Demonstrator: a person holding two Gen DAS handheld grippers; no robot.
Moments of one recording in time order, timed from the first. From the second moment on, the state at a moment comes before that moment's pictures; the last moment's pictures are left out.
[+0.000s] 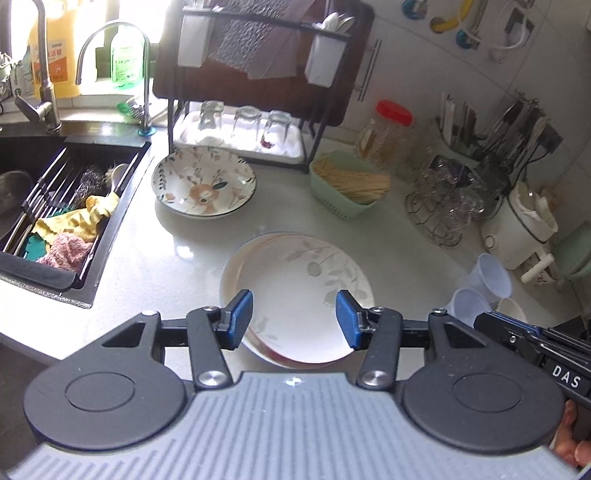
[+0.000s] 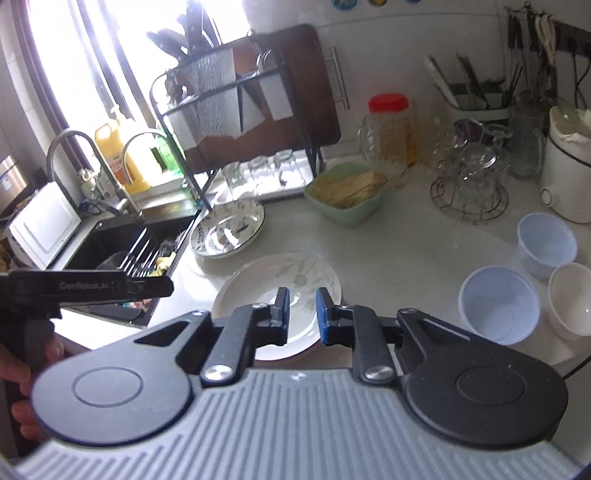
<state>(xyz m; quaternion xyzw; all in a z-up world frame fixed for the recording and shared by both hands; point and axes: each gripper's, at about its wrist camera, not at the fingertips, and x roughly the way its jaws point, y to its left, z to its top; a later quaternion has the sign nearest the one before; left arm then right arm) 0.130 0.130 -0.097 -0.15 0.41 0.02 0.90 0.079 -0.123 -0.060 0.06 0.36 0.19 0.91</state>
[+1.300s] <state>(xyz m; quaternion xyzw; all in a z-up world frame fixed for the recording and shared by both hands) 0.307 0.290 -0.160 -0.12 0.48 0.00 0.87 0.214 0.025 -0.100 0.03 0.41 0.15 0.90</state>
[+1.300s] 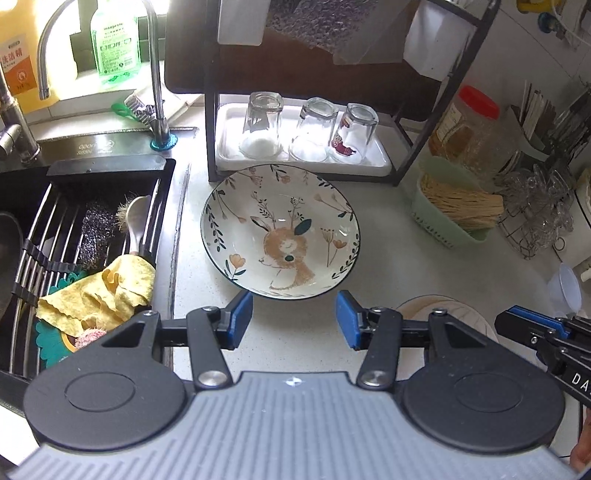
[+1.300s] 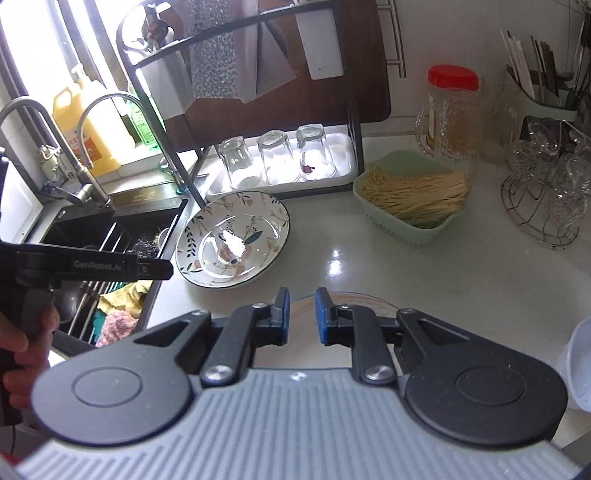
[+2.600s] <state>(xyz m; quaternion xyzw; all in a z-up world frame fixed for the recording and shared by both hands) 0.466 0.397 -0.263 -0.10 0.55 -0.13 0.82 0.372 0.126 -0.191 0.06 0.50 0.05 0.86</state>
